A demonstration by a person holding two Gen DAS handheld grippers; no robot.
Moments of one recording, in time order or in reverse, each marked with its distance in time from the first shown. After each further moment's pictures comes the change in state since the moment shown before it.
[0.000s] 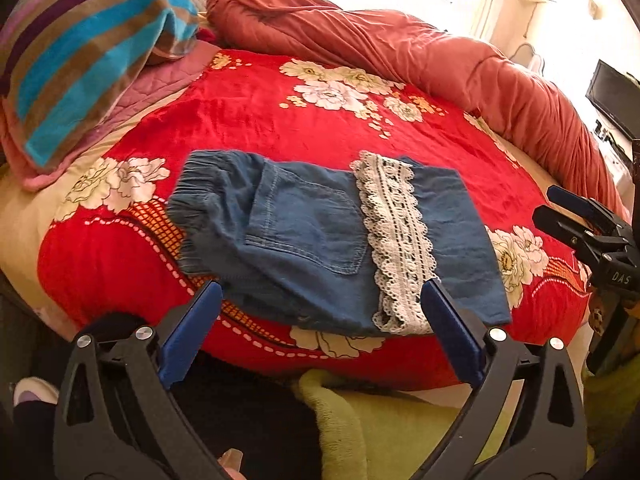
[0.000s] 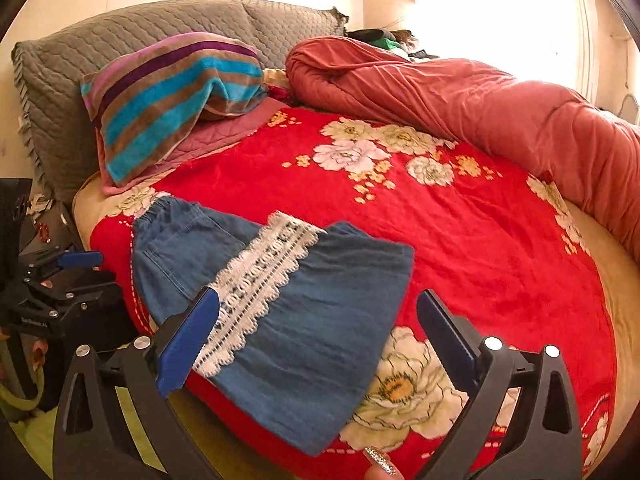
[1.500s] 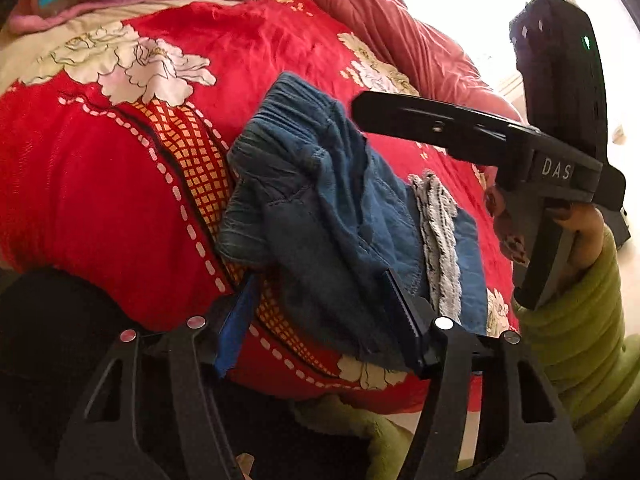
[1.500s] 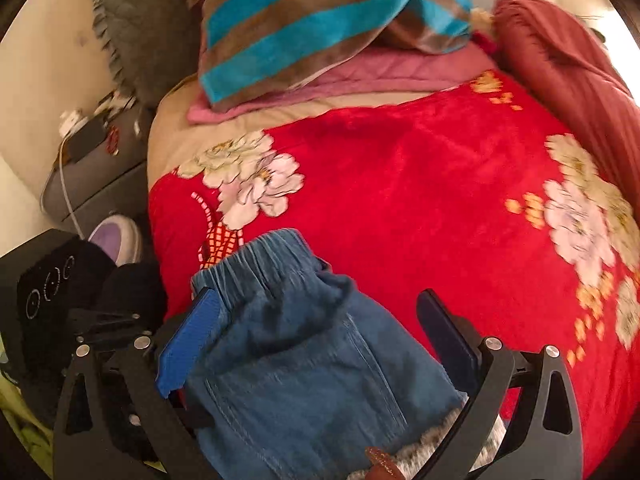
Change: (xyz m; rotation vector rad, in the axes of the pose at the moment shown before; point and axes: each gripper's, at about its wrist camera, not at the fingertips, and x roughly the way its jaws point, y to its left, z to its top) left arm 0.064 0.100 -0.009 -0.397 0.085 -0.244; right arm 0.212 0.162 0.116 -0.409 0.367 0.470
